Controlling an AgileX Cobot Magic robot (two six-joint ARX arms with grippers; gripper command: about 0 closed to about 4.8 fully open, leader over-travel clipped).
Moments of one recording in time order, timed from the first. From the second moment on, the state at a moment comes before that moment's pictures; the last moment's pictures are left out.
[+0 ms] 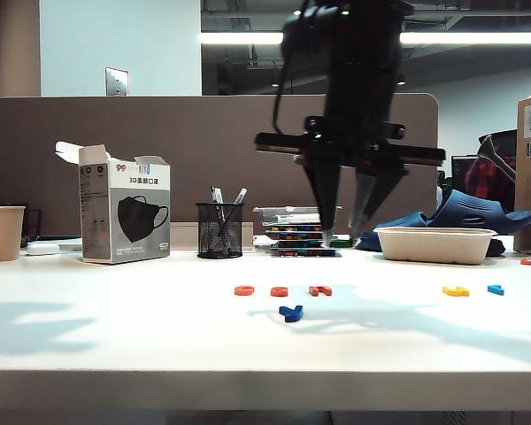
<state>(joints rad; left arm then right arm) -0.61 1.21 1.70 -1.16 0.07 -0.58 0.62 1.89 1.56 -1.01 0.03 0.50</state>
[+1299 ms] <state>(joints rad) -0.61 1.21 1.70 -1.16 0.07 -0.58 0.67 1.89 1.32 -0.75 0.05 0.58</state>
